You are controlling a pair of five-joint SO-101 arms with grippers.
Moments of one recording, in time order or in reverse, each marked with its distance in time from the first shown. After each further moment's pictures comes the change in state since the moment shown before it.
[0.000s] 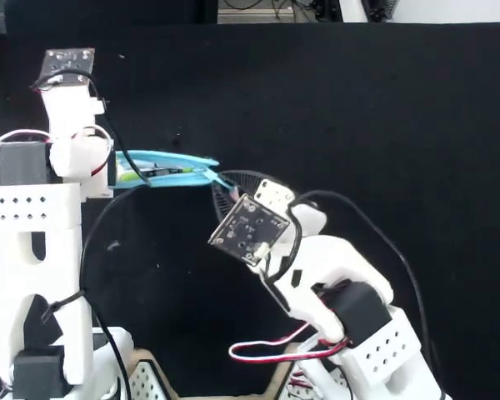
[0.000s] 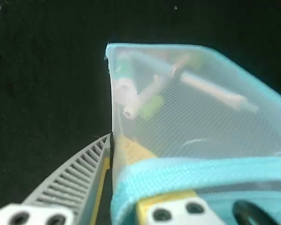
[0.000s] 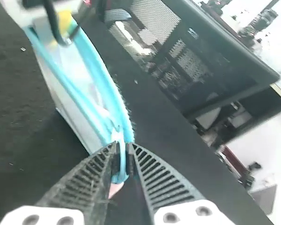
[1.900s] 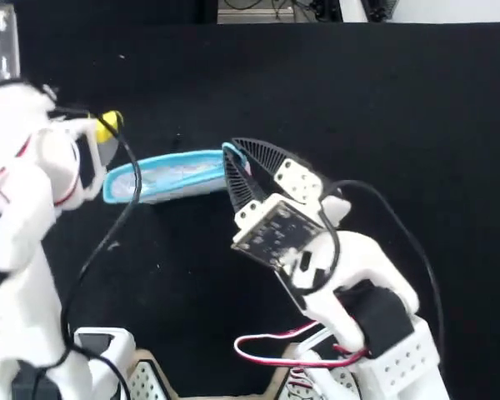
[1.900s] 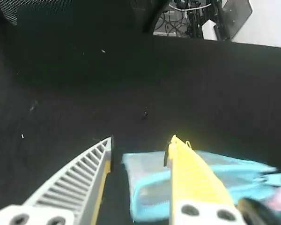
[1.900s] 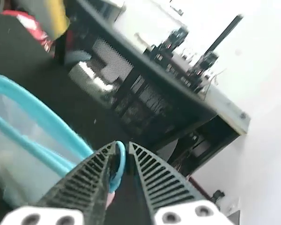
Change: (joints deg) left arm 3.1 -6.3 -28.5 6.9 5.7; right arm 2.2 0.1 -11.0 -3.9 0.6
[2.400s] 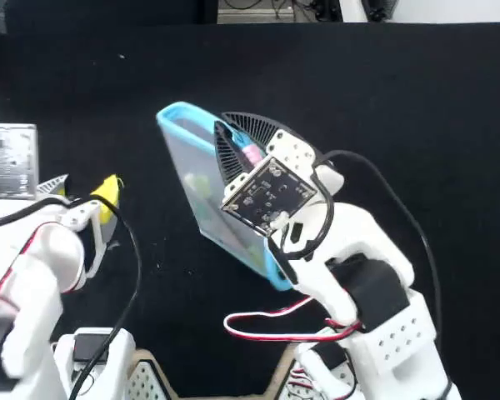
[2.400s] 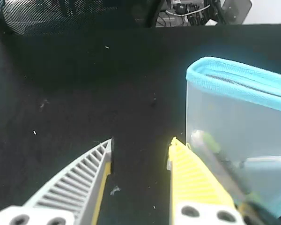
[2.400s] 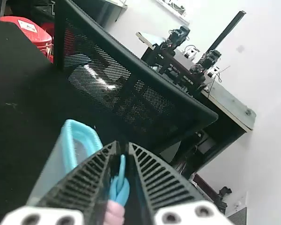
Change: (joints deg) left arm -0.4 -29.2 34.7 -8.2 -7.8; right arm 0.2 11.9 -11.4 2.3 -1.5
